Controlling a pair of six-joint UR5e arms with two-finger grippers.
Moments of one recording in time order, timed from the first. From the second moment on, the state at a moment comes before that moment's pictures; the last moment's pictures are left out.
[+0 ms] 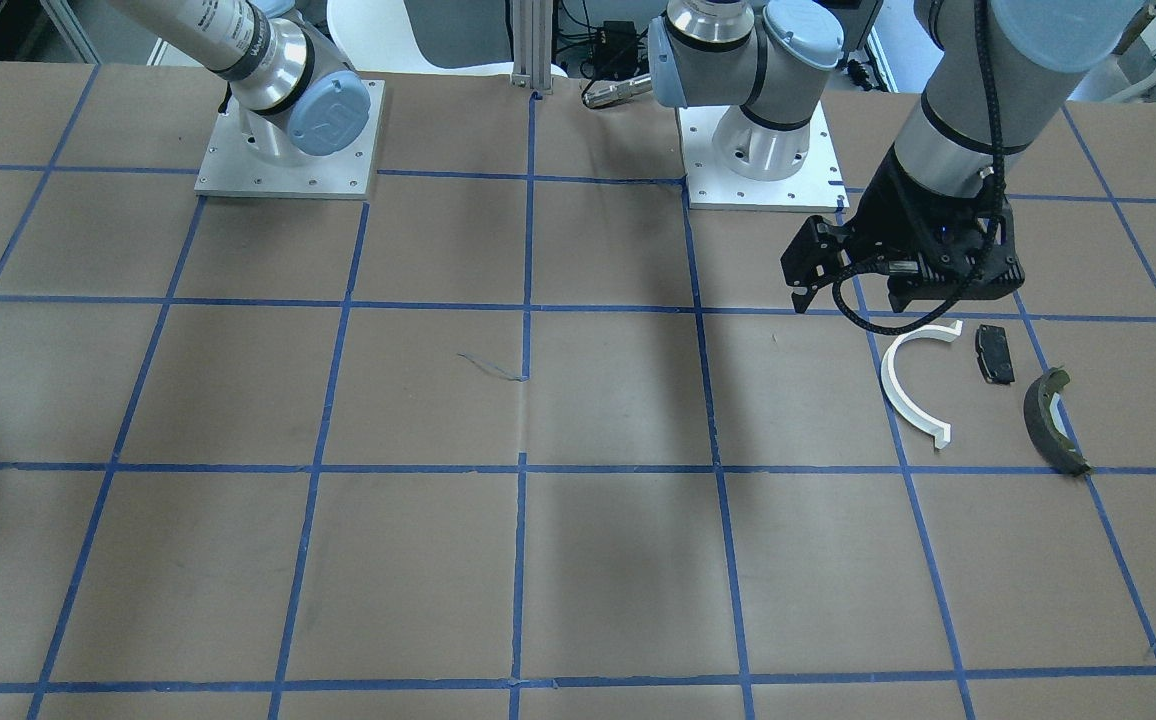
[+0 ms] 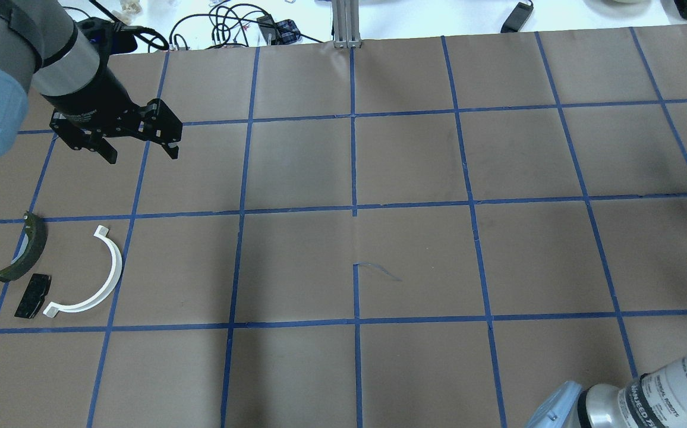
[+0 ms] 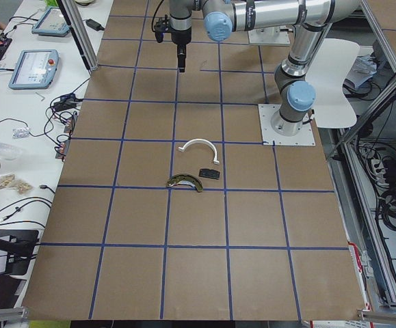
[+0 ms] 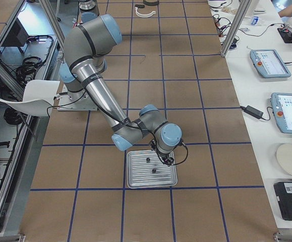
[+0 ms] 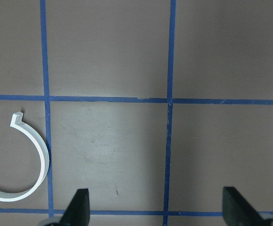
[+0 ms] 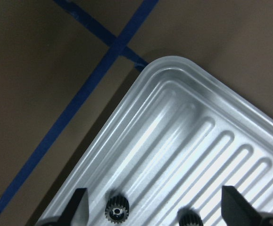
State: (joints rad) left arm -1.46 -1.58 -1.65 -1.47 1.57 0.08; right arm 0.65 -0.98 1.52 -2.03 -1.60 -1.58
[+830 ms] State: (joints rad) left arm -1.46 -1.58 -1.65 -1.47 1.58 0.08; right arm 0.60 -0.99 1.65 -2.17 -1.62 -1.64
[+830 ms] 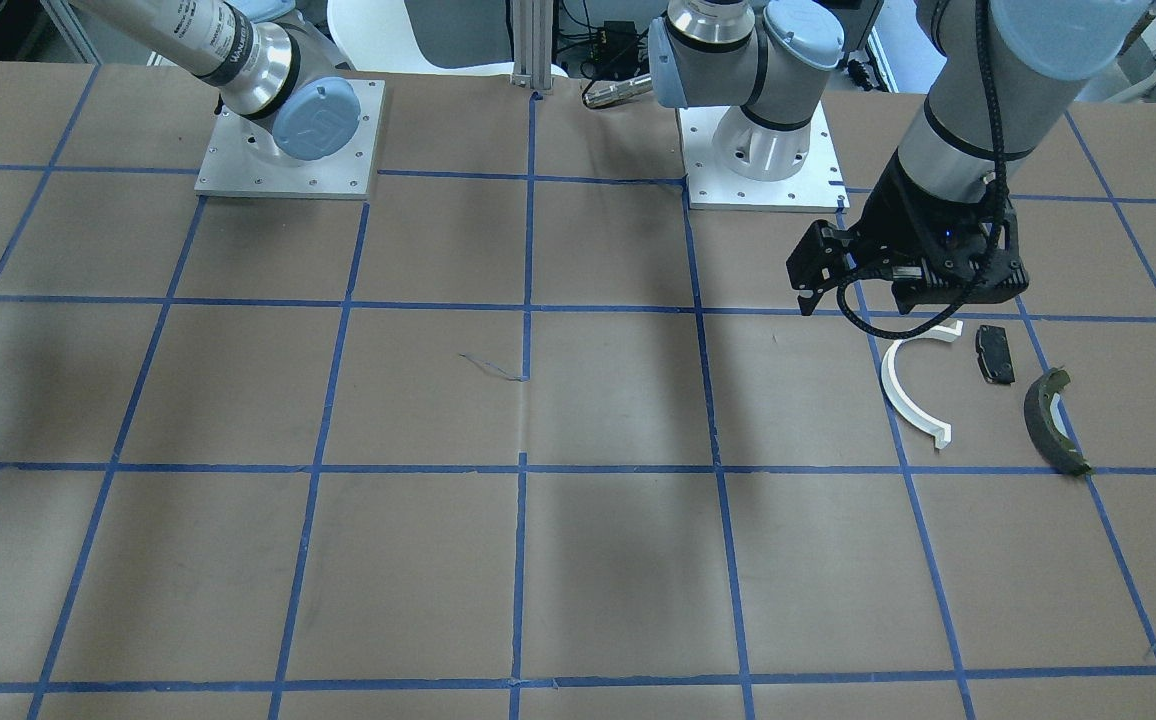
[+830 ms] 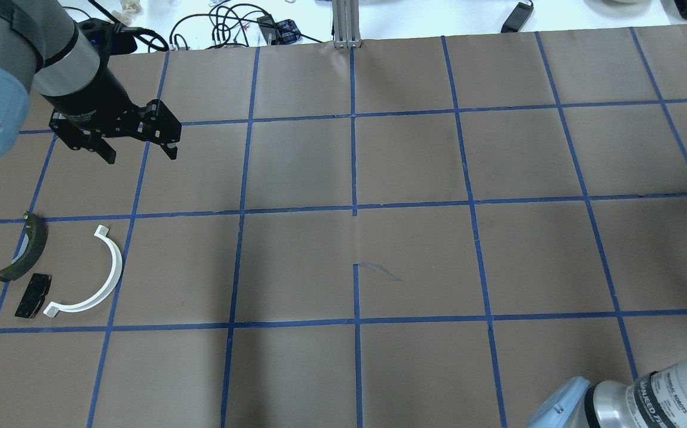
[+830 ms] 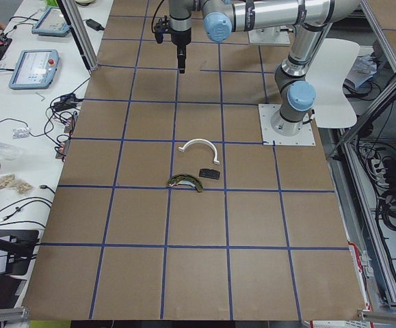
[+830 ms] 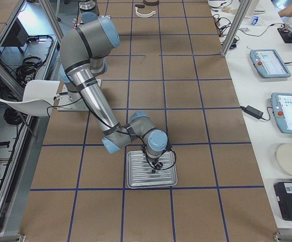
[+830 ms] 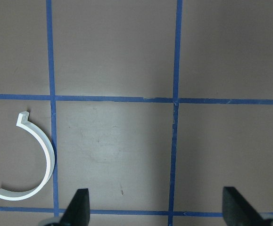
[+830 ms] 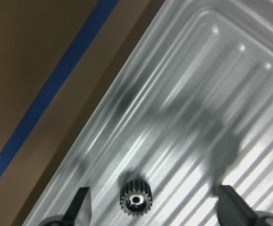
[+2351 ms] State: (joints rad) left arm -1.46 -1.58 -1.66 -1.45 1.58 0.08; right arm 0.62 -1.05 1.65 -2.13 -1.64 -1.55
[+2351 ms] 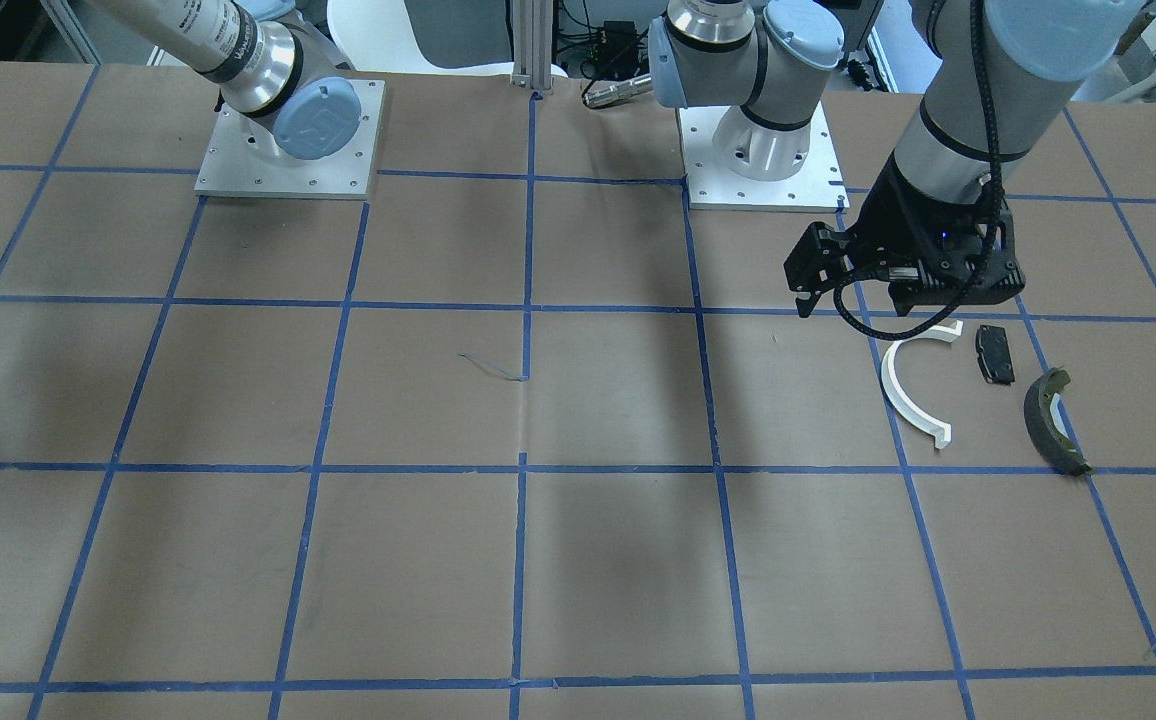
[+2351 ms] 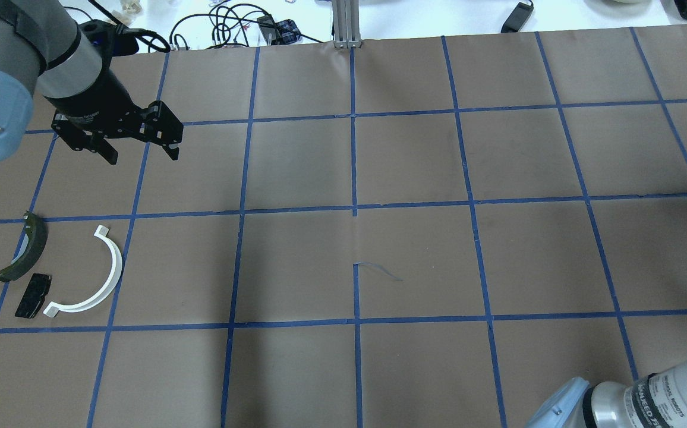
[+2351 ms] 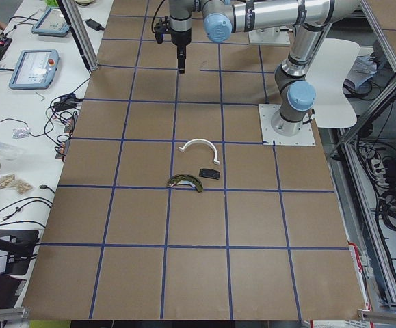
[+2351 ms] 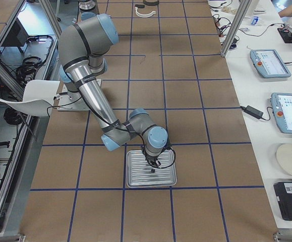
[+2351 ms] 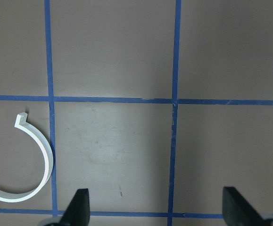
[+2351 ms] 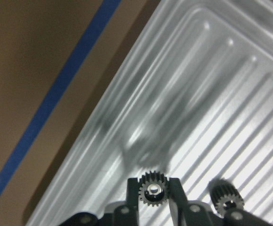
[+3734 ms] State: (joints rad) left arm -1.46 -1.60 -1.67 -1.45 1.57 0.08; right arm 1.54 -1.44 1.65 -1.73 -1.54 -0.03
